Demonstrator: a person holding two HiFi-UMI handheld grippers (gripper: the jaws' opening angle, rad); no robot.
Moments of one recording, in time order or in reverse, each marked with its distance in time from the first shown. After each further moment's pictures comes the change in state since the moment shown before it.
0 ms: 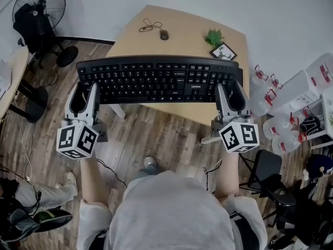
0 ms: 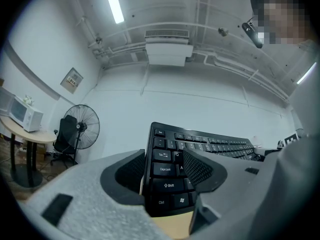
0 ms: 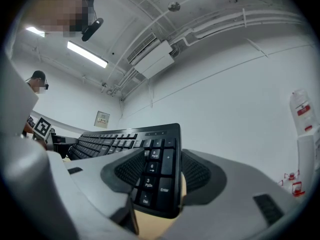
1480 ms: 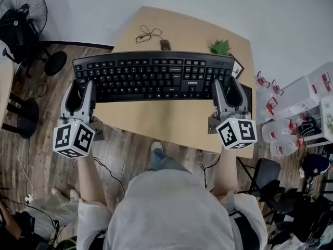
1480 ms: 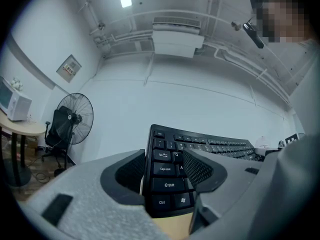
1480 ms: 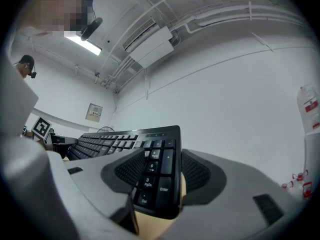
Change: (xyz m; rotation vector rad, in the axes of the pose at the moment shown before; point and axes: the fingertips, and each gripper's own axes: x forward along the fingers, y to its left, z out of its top) left arm 0.219 0.124 -0.032 -0.048 0.058 -0.020; right arm 0.230 -0.011 -0.056 -0.015 0.066 -0.052
